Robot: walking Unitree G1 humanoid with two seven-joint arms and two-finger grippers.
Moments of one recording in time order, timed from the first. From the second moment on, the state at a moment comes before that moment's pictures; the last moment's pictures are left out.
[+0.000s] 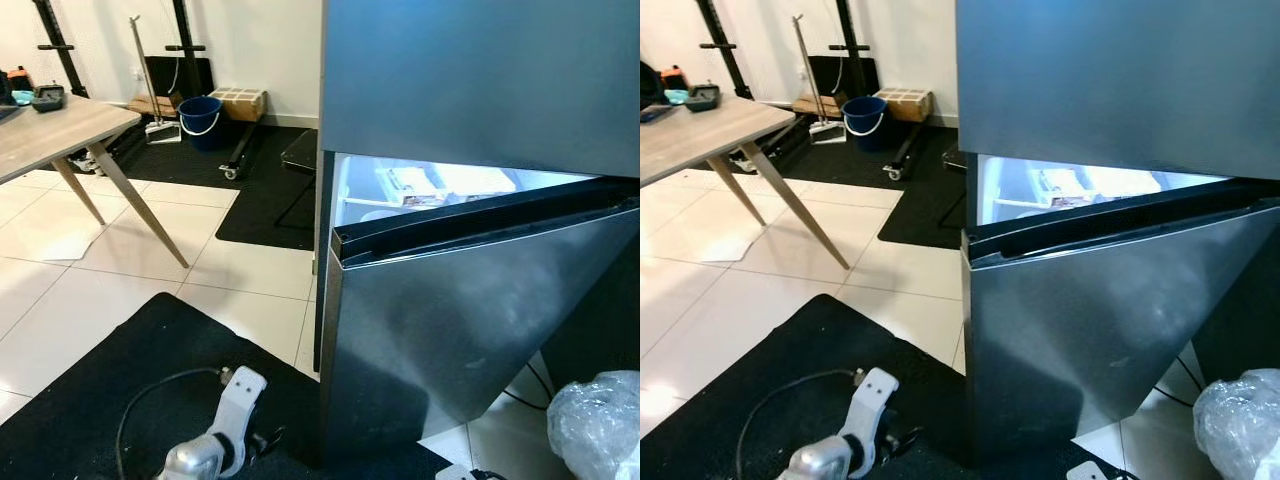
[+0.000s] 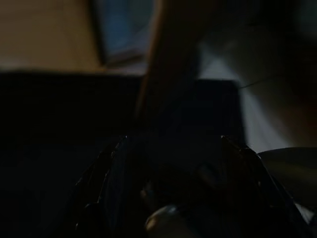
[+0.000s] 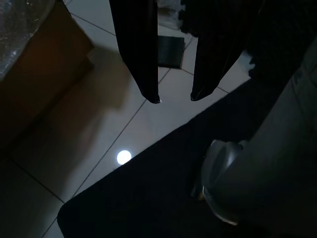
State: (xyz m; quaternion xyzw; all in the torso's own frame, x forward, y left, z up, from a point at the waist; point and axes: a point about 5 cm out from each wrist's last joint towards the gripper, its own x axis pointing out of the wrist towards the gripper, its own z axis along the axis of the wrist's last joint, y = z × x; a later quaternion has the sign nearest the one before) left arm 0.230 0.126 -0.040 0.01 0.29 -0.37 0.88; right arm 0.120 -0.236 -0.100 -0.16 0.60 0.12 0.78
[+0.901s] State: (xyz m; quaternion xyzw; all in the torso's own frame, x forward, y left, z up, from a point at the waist) left arm 0.315 0.089 0.077 0.08 0.06 -0.56 0.82; right arm 0.104 -0.229 -0.106 -0.16 0.60 0.12 0.77
